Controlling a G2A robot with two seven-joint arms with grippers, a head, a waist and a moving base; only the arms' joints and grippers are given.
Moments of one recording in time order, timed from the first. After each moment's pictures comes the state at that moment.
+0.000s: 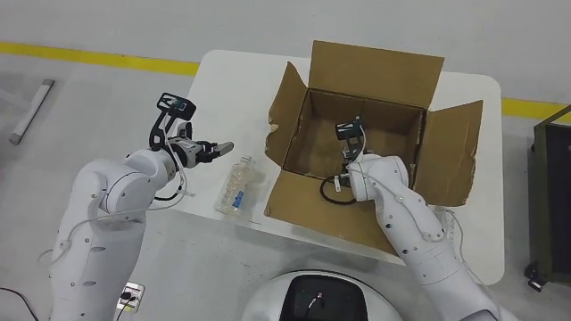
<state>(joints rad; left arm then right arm) 1.00 -1.17 -1.45 -1.78 0.90 -0.19 -1.01 -0.84 -1.36 1.06 -1.42 -1.44 0.32 1.22</state>
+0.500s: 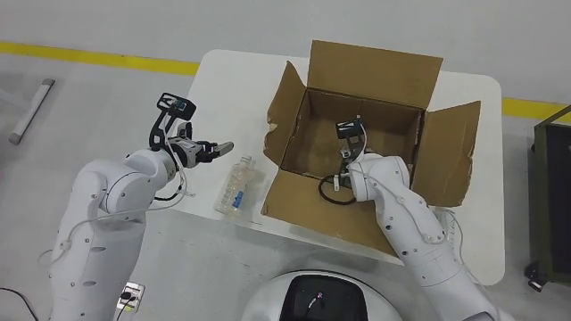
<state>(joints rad) 1.00 -1.17 -1.45 -1.78 0.90 -0.19 -1.01 -0.85 -1.37 1.08 -1.46 -1.47 0.31 1.23</state>
